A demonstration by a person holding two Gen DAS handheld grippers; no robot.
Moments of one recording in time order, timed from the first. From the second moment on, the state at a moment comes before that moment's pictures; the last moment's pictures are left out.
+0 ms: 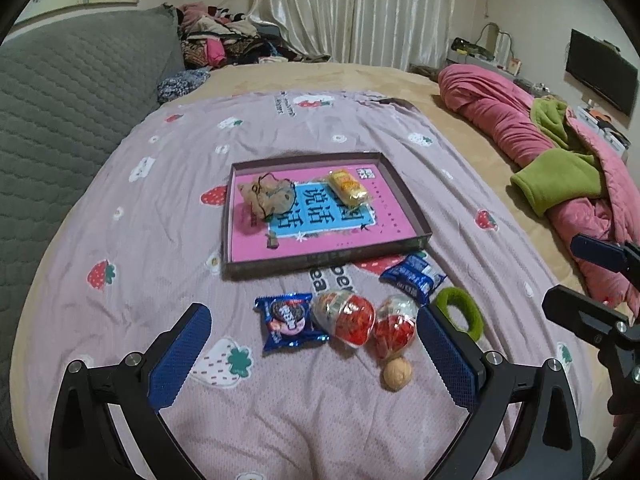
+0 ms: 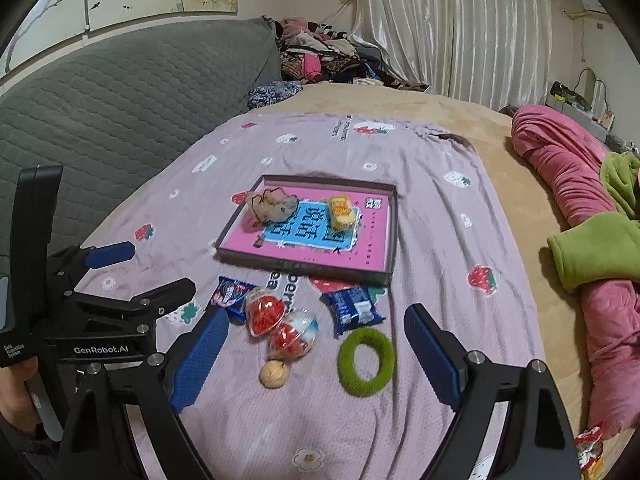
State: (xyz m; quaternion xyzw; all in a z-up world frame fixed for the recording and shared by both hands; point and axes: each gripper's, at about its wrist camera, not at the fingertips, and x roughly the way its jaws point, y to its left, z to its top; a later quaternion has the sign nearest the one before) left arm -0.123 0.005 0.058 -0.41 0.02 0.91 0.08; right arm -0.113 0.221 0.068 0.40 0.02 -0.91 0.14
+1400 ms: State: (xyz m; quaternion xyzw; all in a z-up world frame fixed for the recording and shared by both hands) left arm -0.113 0.004 -0.026 -0.45 0.01 0.89 0.09; right arm -0.103 0.213 -0.016 0.45 0.04 -0.88 0.12
